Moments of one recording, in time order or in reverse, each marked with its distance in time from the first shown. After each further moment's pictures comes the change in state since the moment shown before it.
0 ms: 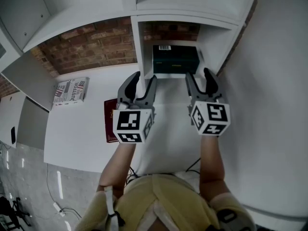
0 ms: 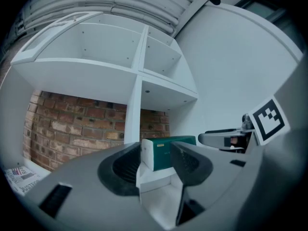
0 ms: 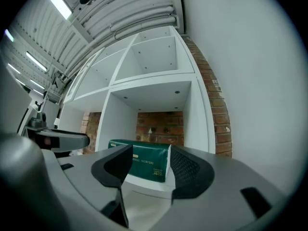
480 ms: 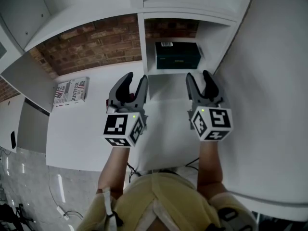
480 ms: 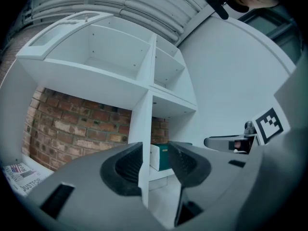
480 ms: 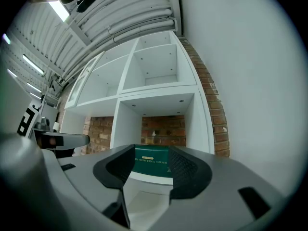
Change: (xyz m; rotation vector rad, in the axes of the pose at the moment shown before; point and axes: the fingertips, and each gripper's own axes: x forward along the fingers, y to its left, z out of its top) left arm -0.045 0.025 0.018 -0.056 -0.043 -0.054; right arm -0.038 0.033 0.017 0.040 -0.007 -0.021
